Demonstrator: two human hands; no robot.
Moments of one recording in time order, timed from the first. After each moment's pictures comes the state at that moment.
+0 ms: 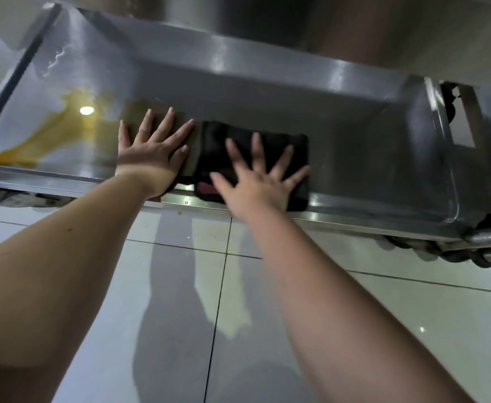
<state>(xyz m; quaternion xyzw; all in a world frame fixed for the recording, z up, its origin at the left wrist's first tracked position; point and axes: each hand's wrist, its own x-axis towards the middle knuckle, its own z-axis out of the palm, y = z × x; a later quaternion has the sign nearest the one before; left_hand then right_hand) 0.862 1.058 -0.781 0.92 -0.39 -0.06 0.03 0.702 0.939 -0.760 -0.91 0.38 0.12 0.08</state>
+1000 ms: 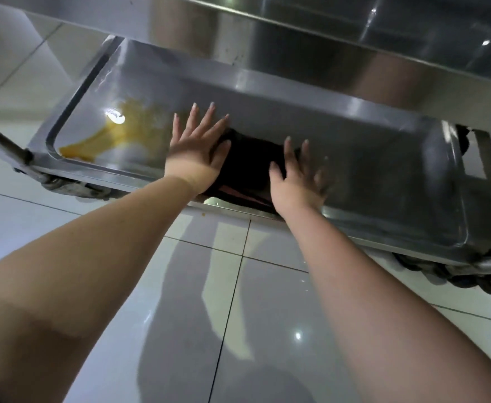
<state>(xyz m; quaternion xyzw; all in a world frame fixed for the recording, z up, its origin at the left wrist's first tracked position) 0.844 1.055 -0.746 0.89 -0.41 -0.02 0.20 0.697 0.923 -0.737 -0.87 0.45 0.08 0.18</state>
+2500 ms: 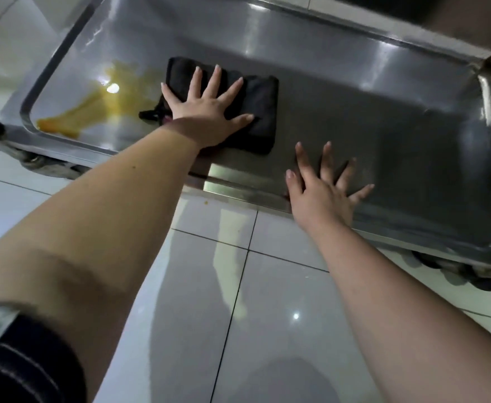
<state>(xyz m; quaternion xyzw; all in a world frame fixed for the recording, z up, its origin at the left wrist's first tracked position) 0.891 1.011 -0.760 0.93 -0.35 -0.13 0.03 0.671 0.914 -0.772 -0.90 0.42 0.12 0.07</state>
